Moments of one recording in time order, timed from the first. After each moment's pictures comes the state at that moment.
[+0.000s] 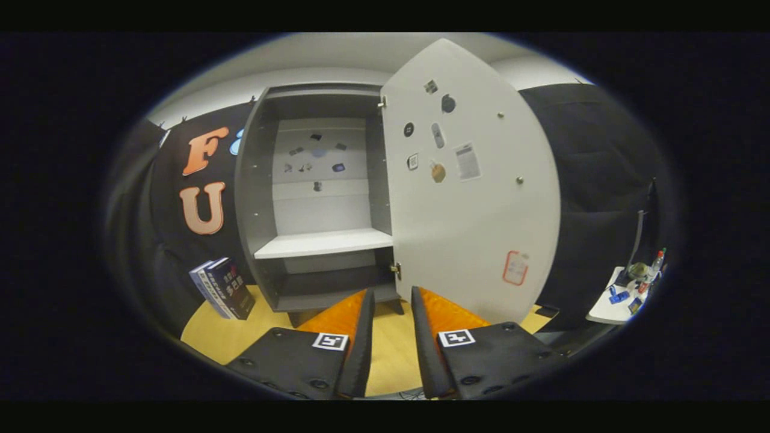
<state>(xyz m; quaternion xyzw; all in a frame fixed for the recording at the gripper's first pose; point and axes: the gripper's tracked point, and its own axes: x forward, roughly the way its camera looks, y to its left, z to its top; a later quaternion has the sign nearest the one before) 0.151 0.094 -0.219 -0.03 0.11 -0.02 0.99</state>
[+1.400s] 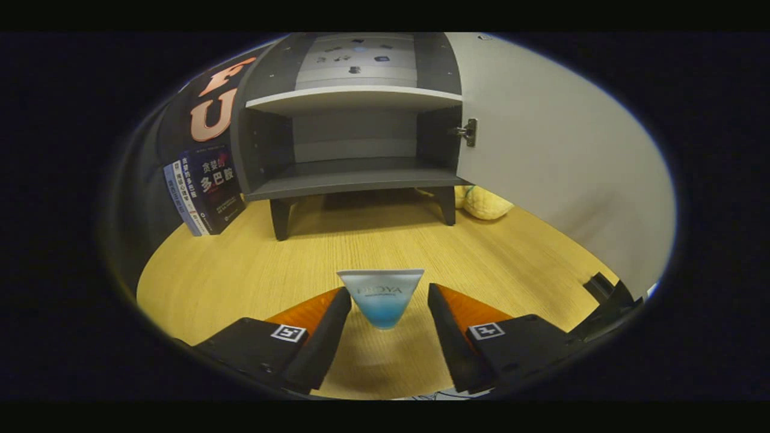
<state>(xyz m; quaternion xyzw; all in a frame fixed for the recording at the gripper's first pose) 0.196 0.103 -0.499 -0.07 0.32 0.02 0.94</state>
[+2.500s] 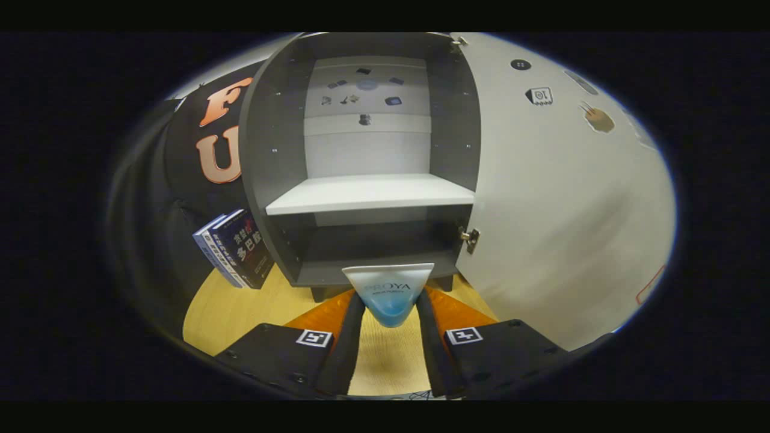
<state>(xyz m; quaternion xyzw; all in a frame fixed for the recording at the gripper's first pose) 0.258 0.162 -0.255 -0.07 0.26 0.06 0.96</state>
